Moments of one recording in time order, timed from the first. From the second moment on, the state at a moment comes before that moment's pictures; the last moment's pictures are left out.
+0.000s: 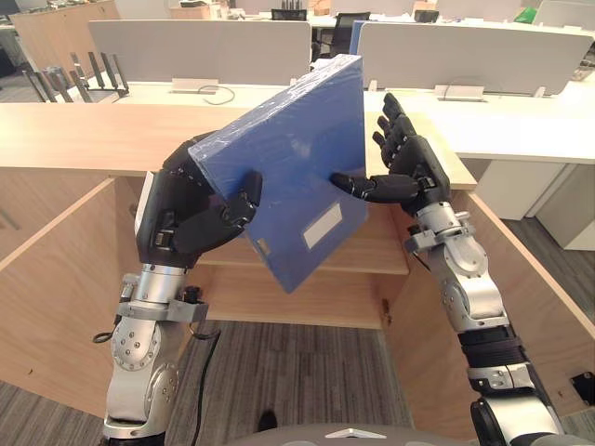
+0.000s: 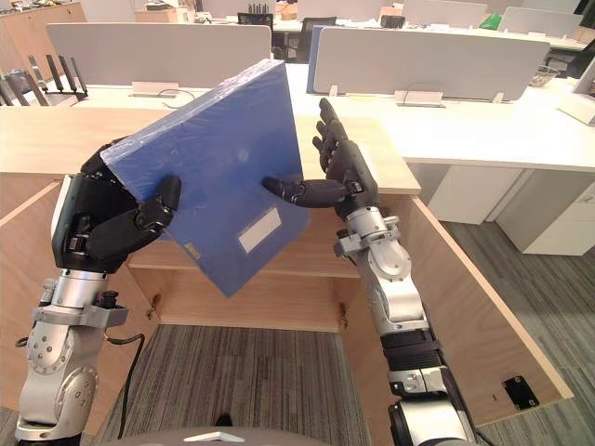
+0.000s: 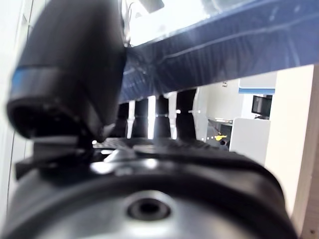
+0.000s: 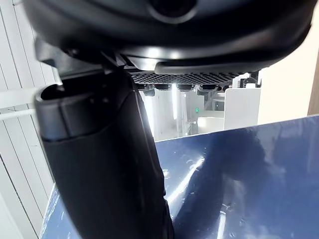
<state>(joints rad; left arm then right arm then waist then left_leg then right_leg) 0.16 0.24 0.08 -0.50 -0.41 -0.20 -0.14 -0.38 -0.35 0.05 0.06 0.35 -0.12 0.15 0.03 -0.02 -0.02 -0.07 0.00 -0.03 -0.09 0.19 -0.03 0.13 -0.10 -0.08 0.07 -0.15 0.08</state>
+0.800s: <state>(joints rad) -0.08 0.71 -0.05 -0.37 -0.87 -0.21 -0.25 -0.59 -0.76 0.46 0.15 0.70 -0.12 0.28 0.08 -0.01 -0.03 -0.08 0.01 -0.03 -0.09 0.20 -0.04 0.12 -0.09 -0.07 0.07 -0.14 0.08</state>
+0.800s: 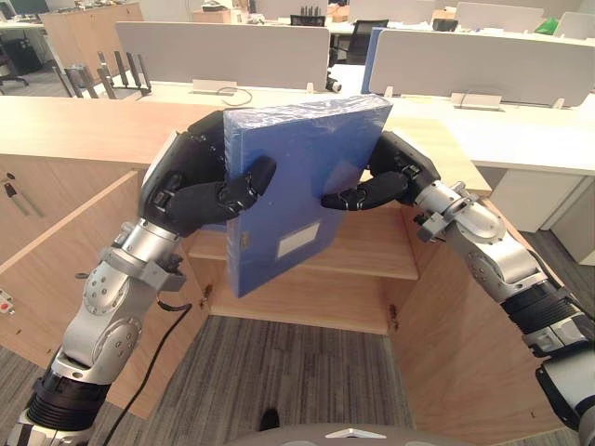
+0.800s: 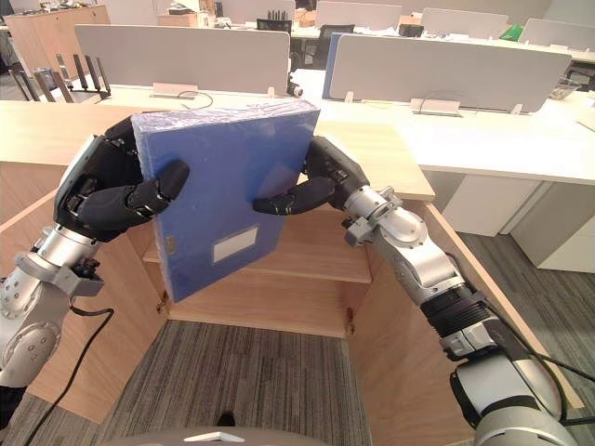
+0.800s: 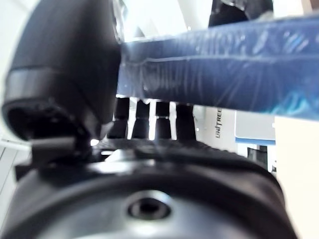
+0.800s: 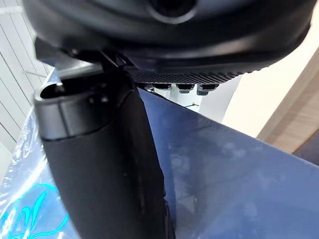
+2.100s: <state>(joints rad) 0.25 0.44 -0.18 -0.27 -1.23 -0.27 -0.42 -0.14 -0.47 0.45 0.01 0.98 -0.09 0.34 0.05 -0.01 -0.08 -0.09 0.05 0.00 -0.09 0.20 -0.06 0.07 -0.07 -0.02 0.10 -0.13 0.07</state>
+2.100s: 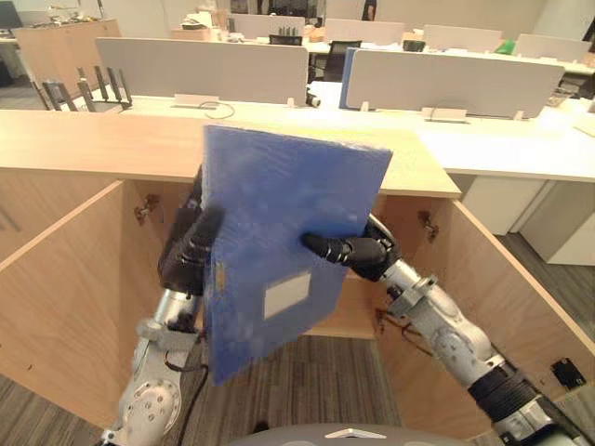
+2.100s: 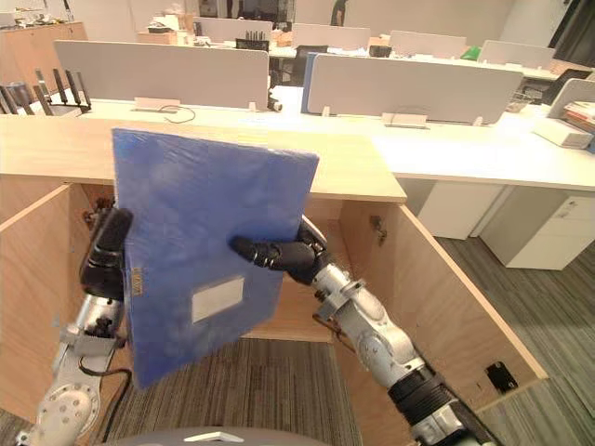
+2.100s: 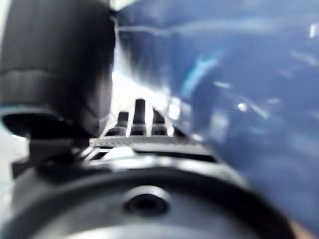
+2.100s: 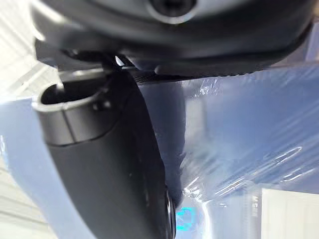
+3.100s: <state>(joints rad) 0.14 0.04 0.26 0.88 -0.51 -0.08 -0.37 0.07 -0.27 0.45 0.70 0.92 0.04 0.27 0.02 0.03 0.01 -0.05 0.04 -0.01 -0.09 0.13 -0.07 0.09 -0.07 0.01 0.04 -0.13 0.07</state>
